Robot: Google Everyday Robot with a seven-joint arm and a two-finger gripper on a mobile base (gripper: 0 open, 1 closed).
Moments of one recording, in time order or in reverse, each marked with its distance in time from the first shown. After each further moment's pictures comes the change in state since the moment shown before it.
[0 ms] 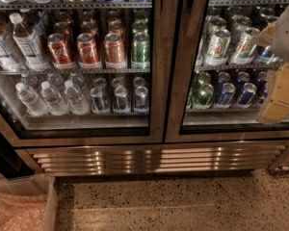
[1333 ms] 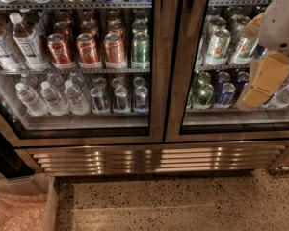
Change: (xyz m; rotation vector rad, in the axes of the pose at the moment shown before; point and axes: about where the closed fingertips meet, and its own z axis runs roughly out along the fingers) arm -0.032 -0.019 0.008 0.002 -0.132 0.018
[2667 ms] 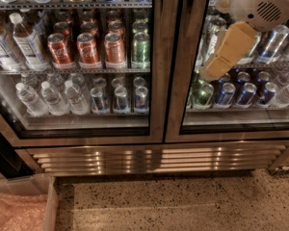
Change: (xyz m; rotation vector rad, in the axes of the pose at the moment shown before) arm -0.073 -0.032 -0.006 0.068 -0.193 0.018
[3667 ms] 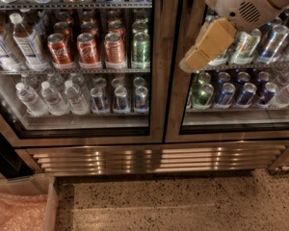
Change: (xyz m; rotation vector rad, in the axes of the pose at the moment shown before) arm -0.030 -0.007 0.014 0.045 -0.126 0.067
